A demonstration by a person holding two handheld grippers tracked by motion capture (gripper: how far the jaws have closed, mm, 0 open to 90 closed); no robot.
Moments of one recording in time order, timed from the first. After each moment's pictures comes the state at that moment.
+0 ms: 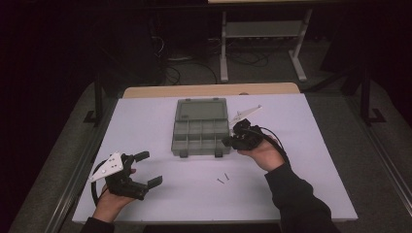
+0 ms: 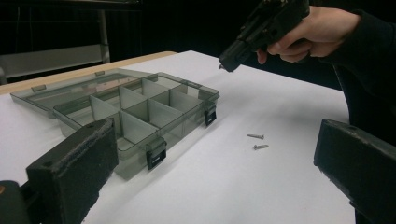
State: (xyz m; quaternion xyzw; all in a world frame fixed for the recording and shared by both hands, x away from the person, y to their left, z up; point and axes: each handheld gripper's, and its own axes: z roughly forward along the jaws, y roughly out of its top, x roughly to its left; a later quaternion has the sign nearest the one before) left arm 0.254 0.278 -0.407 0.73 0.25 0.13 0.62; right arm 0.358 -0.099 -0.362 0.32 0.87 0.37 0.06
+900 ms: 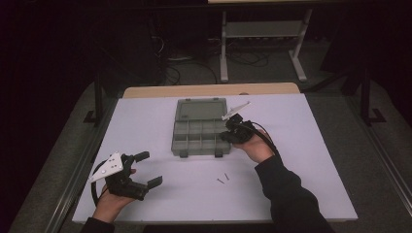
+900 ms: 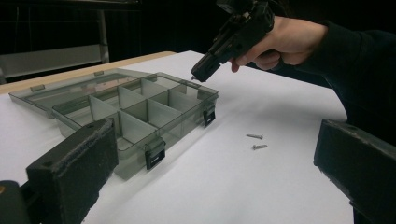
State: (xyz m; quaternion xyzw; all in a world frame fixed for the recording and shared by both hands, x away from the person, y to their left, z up) left arm 0.253 0.278 -0.407 0.73 0.26 0.13 0.62; right arm 0.391 -0.083 -0.384 0.34 0.87 0.34 0.08
